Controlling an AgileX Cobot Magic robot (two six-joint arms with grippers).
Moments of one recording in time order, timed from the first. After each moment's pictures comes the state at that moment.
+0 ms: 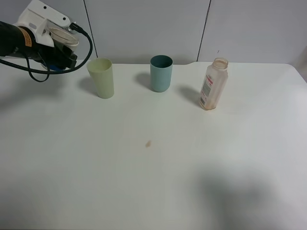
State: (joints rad) left arm -0.13 1.69 -0.92 0.60 -0.11 -0.20; right arm -0.02 0.00 -0.50 -0.07 1.06 0.07
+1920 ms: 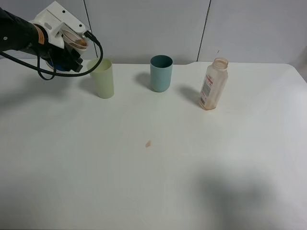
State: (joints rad) left arm -0.20 1.73 -1.02 0.64 0.05 -0.12; right arm -0.02 0.00 -0.50 -0.07 1.06 0.07
